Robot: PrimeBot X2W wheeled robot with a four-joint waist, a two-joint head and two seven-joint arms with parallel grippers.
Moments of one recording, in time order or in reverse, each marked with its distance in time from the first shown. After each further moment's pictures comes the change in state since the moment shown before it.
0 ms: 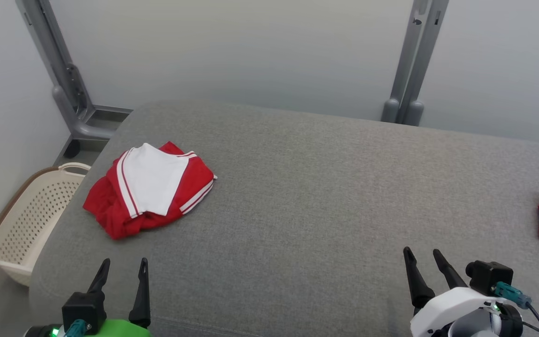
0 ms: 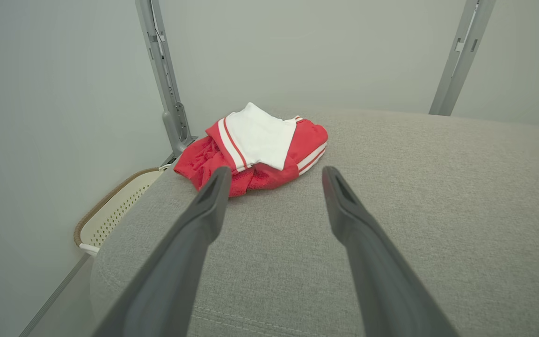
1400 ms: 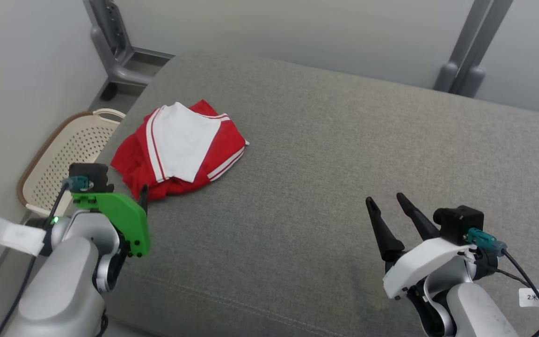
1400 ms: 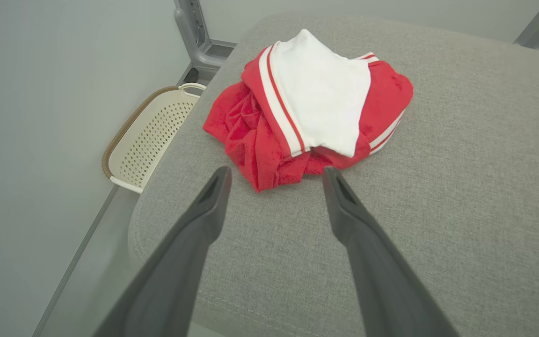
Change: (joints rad) left arm -0.477 -0.031 -0.056 0.314 -0.112 -0.098 0.452; right arm -0.109 0.001 0.114 -0.164 -0.033 -0.001 0.115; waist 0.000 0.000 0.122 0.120
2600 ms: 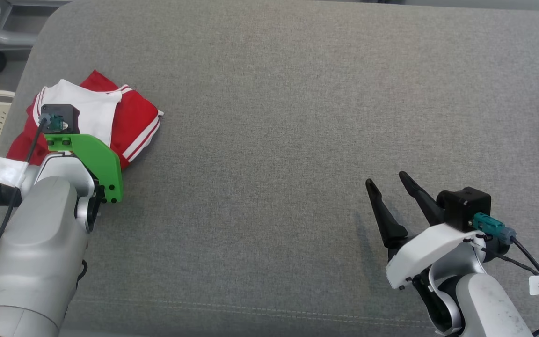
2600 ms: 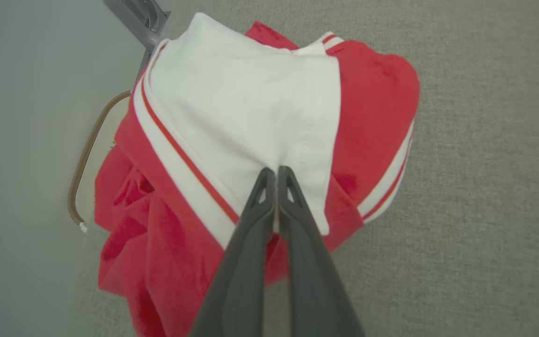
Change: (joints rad) left arm -0.382 -0.040 -0.054 0.486 0.041 -0.027 -0.019; right arm 0.013 -0.001 -0.020 -0.233 -0.104 0.000 0.151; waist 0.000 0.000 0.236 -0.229
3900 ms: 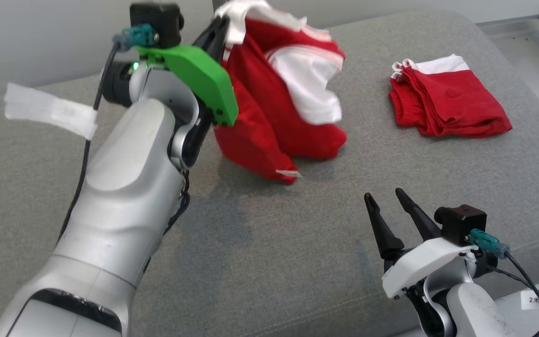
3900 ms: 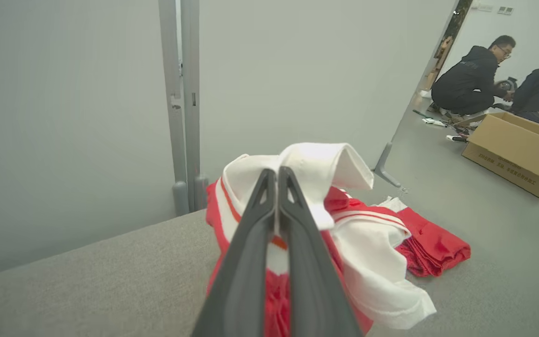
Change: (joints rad) left arm -0.186 -0.229 -0.071 -0.252 -0.165 -0.093 -0.193; right arm -0.002 -0.002 0.028 0.156 0.087 0.000 -0.132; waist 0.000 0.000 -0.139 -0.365
